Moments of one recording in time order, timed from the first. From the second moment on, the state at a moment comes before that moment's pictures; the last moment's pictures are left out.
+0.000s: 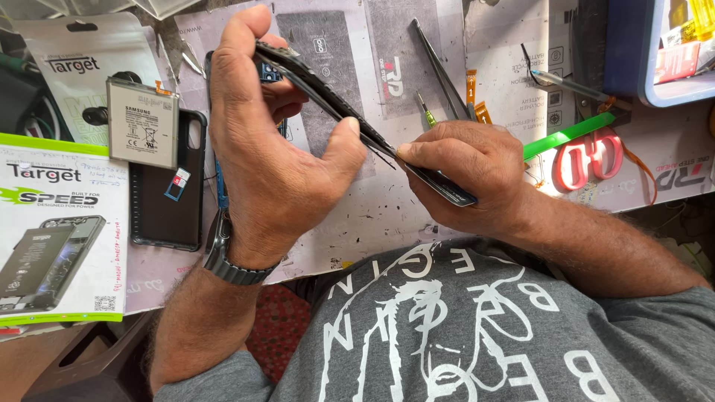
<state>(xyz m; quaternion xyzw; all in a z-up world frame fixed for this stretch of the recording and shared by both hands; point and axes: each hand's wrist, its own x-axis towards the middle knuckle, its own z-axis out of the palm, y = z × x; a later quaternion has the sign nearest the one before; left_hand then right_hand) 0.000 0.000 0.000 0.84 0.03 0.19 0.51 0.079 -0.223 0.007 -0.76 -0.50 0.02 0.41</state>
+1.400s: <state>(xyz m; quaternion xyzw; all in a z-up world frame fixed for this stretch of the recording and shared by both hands) -0.002 0.003 0.003 0.85 0.00 0.23 0.48 0.073 -0.218 0.016 -0.79 -0.51 0.03 0.35</state>
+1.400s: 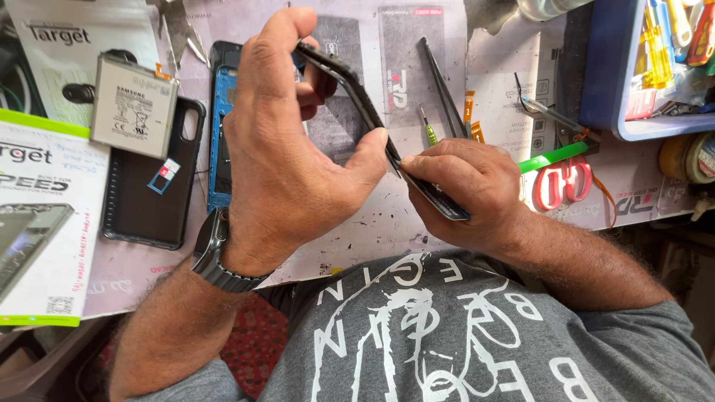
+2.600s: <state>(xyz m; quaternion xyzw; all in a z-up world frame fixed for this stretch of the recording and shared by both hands) -0.001 -0.005 0.010 0.83 0.05 0.14 0.53 0.071 -0.219 0.010 -0.76 -0.52 0.03 0.38</state>
